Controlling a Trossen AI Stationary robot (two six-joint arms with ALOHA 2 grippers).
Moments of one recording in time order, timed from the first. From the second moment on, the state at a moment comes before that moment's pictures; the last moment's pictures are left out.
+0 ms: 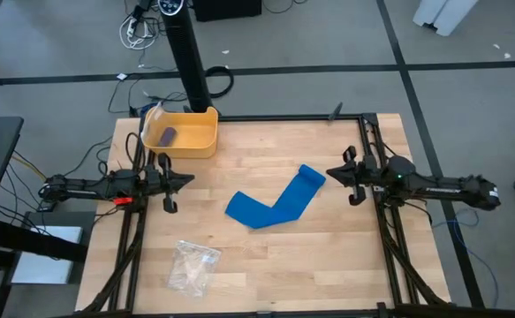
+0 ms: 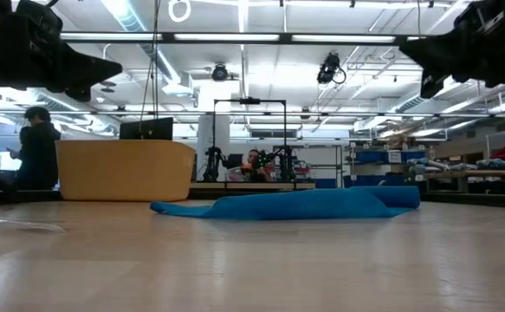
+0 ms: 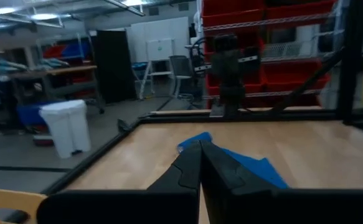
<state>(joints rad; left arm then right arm) -0.08 0.01 0.01 0.12 -0.29 0.12 -0.19 0.26 0.01 0.47 -0.13 0.15</state>
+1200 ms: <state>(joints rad) -0.08 0.01 0.01 0.15 -0.30 -0.01 -0.05 1.30 0.51 0.54 -0.16 0.08</state>
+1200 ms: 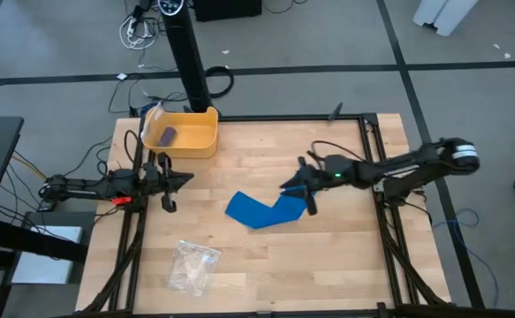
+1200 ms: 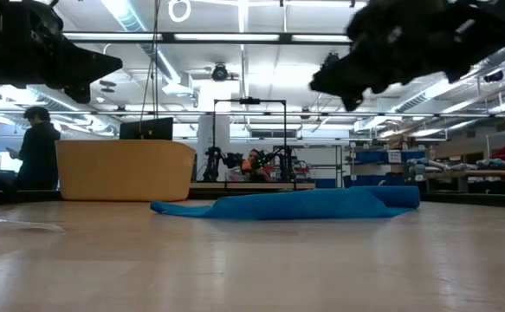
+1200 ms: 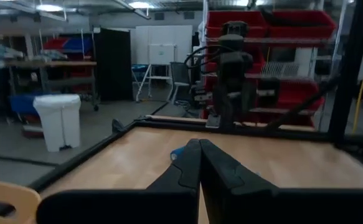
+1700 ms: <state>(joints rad) -0.08 0.01 0.01 0.08 -0.30 -0.06 -0.07 1.86 0.85 0.52 -0.11 0.16</state>
